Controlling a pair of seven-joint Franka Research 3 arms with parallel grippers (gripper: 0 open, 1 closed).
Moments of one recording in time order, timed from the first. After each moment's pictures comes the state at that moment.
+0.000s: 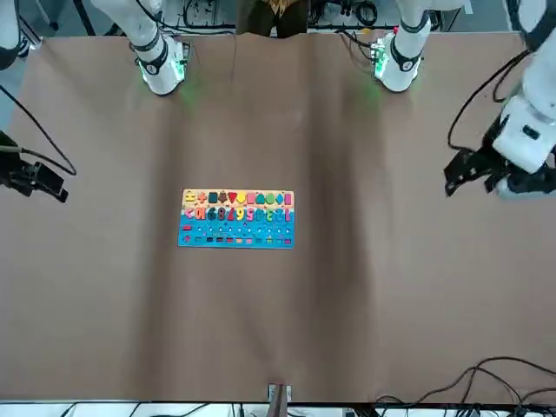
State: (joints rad) left arm -0.09 0.09 -0.08 -1.48 0.02 1.67 -0.24; right arm -0.11 0.11 0.09 -1.49 0.01 1.68 0.13
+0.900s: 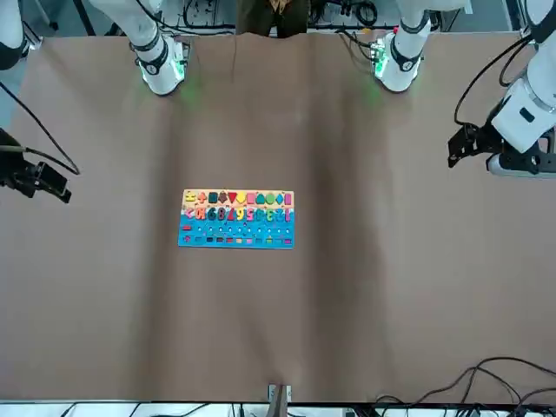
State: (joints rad) left arm -0.10 -0.02 -0.01 -1.66 -0.01 1.67 -0.04; right arm -0.10 0.11 0.09 -1.49 0.01 1.69 0.12
